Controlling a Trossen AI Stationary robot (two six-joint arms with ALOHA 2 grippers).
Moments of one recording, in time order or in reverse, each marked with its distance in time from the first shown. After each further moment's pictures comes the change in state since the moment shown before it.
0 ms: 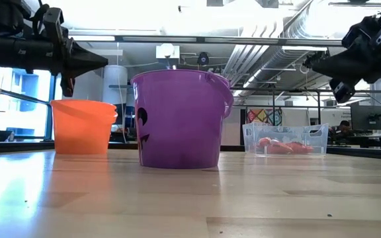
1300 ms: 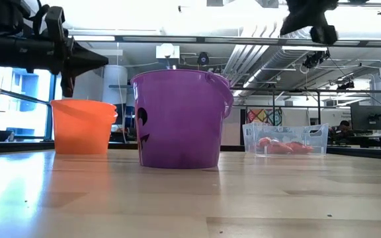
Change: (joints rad) left arm -0.001 0.012 -0.001 0.030 -0.022 -0.054; right arm -0.218 0.871 1.029 -0.808 -0.147 0.421
